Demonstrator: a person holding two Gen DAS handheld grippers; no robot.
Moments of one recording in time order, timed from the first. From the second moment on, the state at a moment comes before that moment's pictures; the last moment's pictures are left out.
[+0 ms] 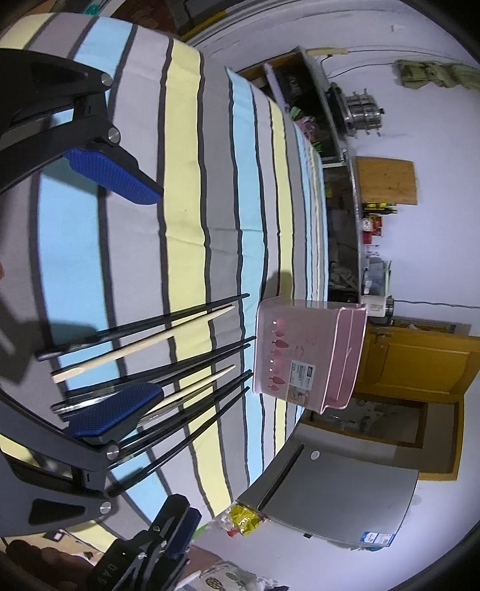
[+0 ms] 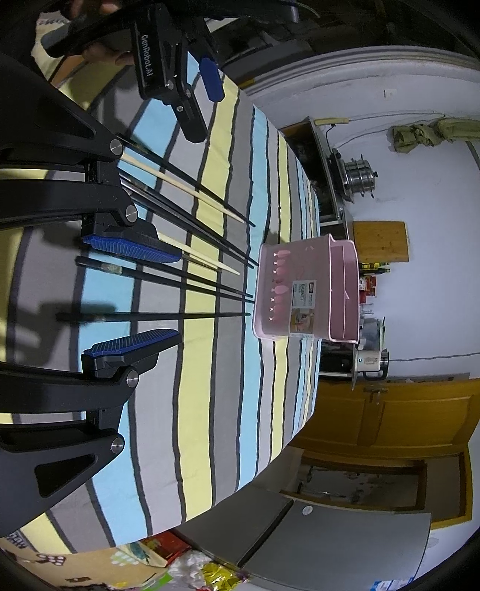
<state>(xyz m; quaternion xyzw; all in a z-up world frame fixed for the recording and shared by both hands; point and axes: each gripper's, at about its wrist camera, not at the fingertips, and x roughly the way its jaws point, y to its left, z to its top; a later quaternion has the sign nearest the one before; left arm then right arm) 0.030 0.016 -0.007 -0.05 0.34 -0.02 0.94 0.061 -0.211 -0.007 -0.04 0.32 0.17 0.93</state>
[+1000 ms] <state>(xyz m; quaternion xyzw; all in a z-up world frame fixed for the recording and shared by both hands) 0.137 0.029 -0.045 -0.04 0.47 -0.01 0.88 0.175 -0.198 -0.040 -0.06 0.43 0.17 0.89</state>
